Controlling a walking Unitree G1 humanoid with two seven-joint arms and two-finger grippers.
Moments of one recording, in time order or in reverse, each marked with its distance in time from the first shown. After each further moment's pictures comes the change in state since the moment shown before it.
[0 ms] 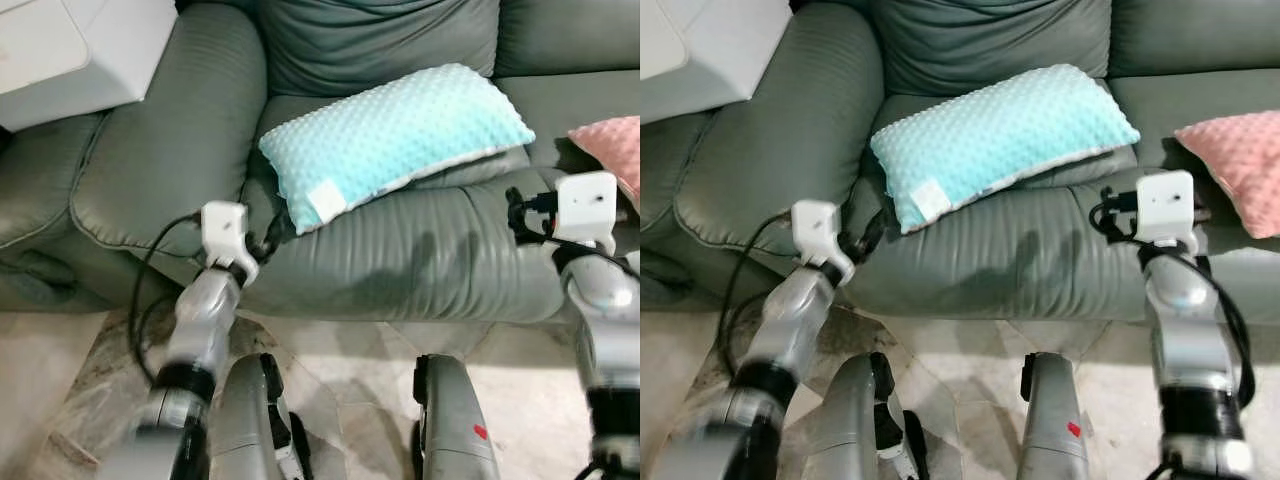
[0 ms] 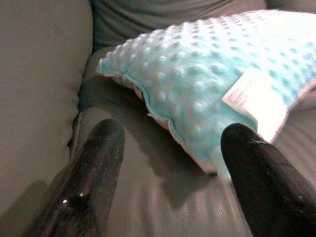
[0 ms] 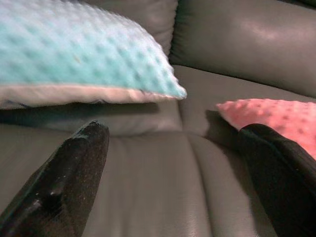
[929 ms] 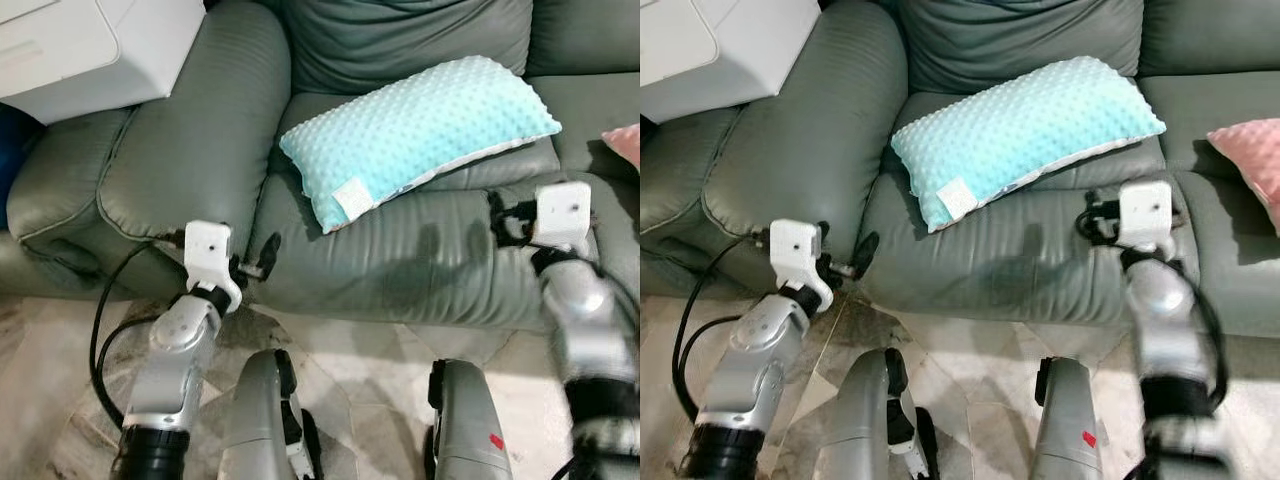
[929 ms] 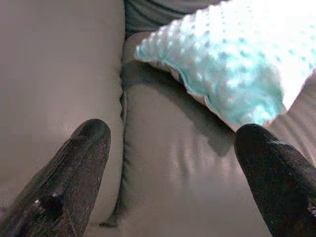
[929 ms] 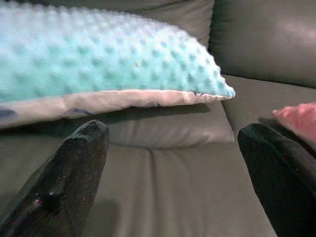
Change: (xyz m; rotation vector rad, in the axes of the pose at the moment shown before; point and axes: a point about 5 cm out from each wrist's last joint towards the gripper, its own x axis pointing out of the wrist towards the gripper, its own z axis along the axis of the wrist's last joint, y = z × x) left arm -0.038 -0.004 0.018 0.062 0.082 0.049; right arm -0.003 0.034 -0.011 0.132 -0.080 0.036
